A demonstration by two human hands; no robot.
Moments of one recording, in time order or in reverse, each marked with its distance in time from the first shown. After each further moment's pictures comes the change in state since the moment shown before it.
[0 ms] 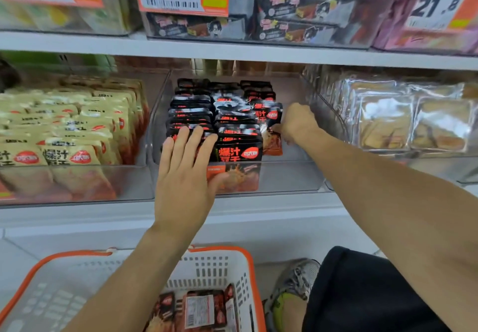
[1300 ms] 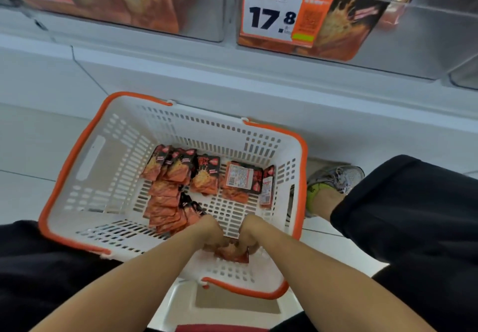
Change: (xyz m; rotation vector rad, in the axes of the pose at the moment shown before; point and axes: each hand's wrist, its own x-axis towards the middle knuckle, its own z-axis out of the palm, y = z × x) left_hand -0.331 0.005 0.080 -0.528 -1.507 -1.133; right_hand -0.360 0.011 0.327 -0.201 -1.532 0.122
